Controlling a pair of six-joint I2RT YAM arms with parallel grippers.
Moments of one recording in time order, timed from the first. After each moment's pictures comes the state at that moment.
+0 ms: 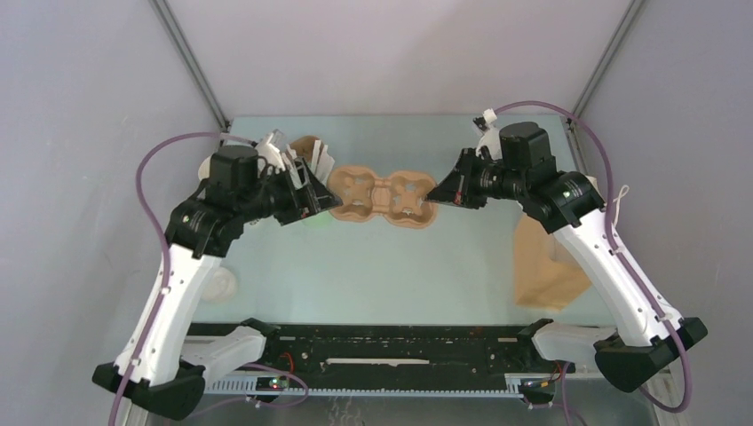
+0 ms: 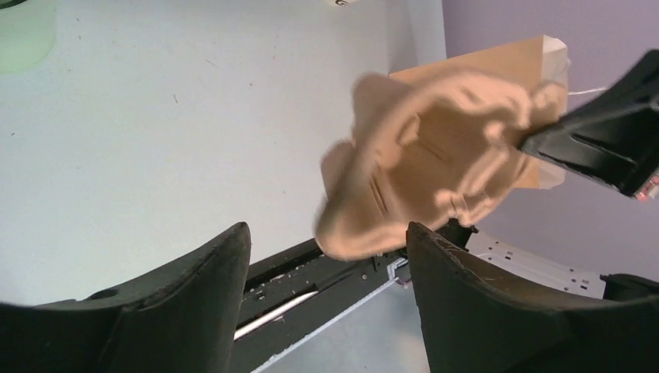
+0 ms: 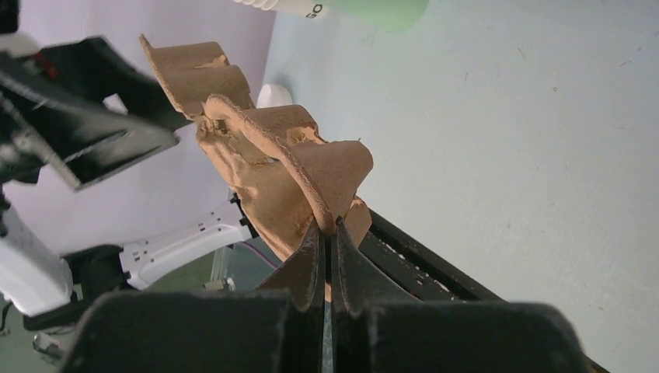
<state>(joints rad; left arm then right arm) -0.36 1.00 1.40 -0.97 0.33 -0.65 0.51 1.22 1.48 -0.82 -0.41 0.72</state>
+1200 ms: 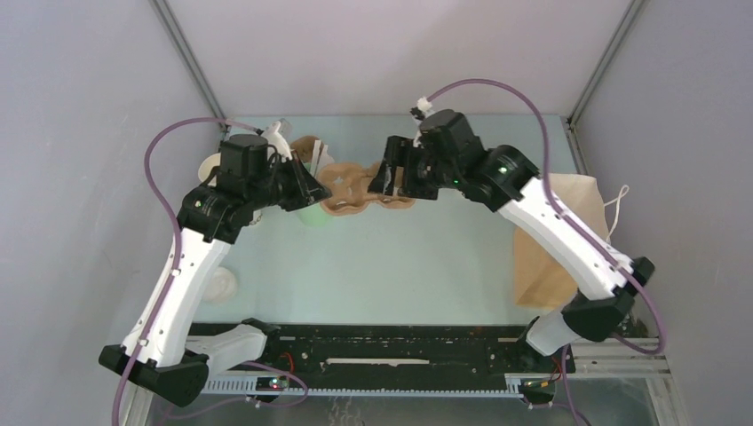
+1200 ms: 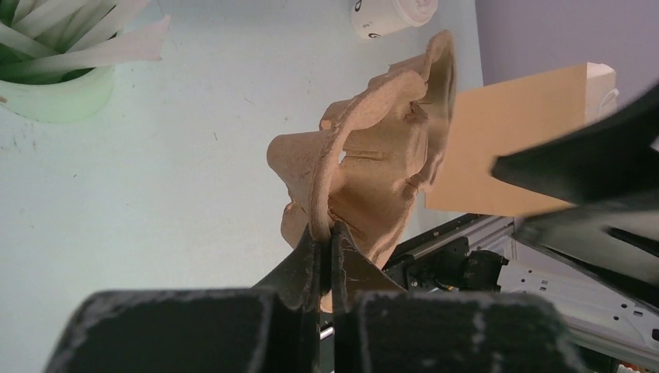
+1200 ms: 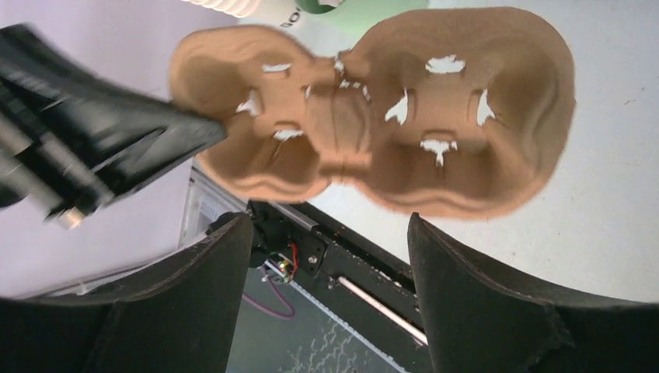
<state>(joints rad) -0.37 1.10 1.42 -0.91 0.25 -0.58 0.82 1.48 1.83 -0.93 -0.07 0.74</state>
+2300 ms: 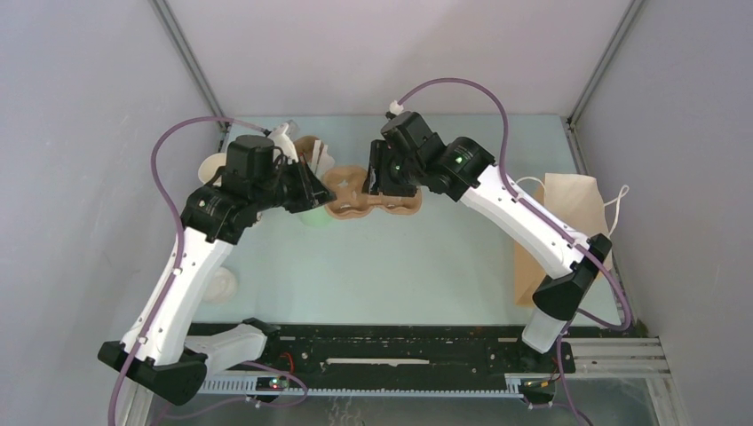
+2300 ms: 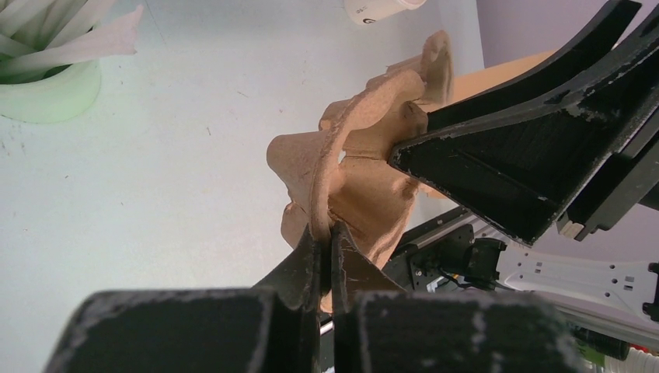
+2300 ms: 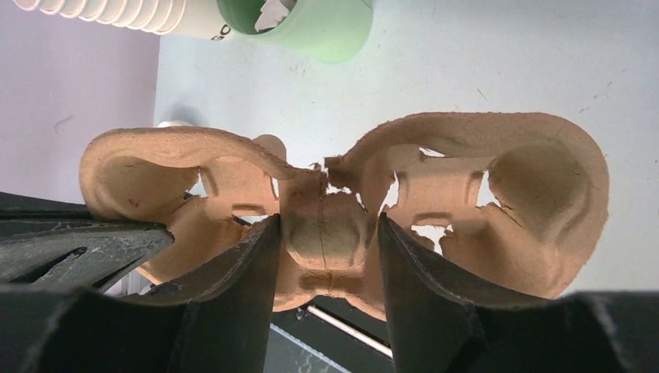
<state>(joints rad) -0.41 1.10 1.42 -0.91 0.25 -0.57 0.87 1.72 1.98 -1.00 0.10 0.74</state>
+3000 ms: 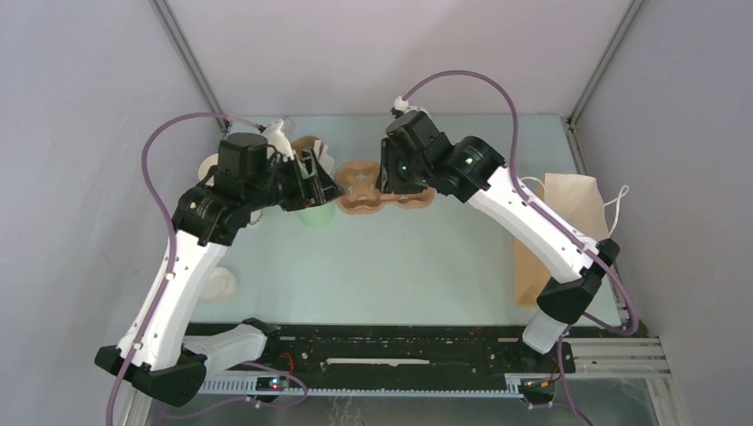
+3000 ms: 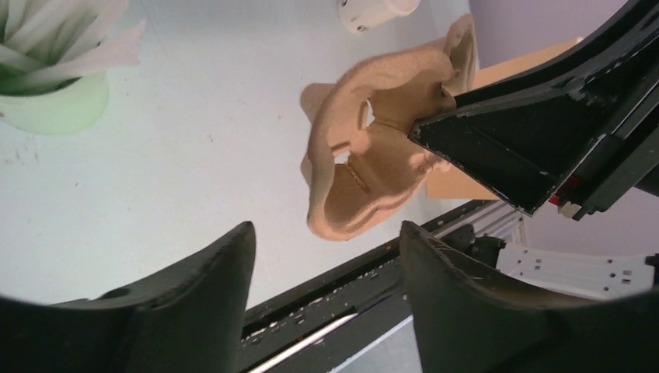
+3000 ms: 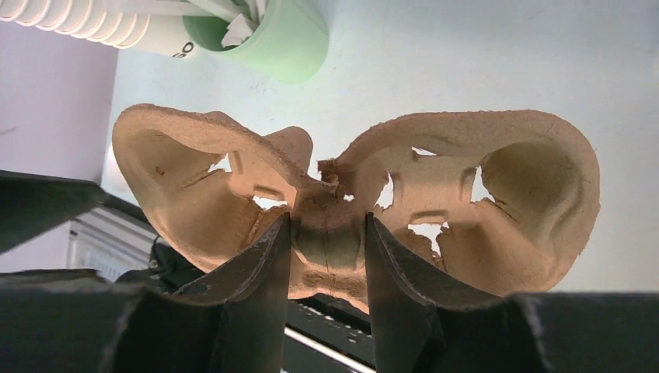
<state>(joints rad) -0.41 1.10 1.46 -0.95 0.24 -0.55 0.89 1.71 2.02 -1.05 0.20 0.66</state>
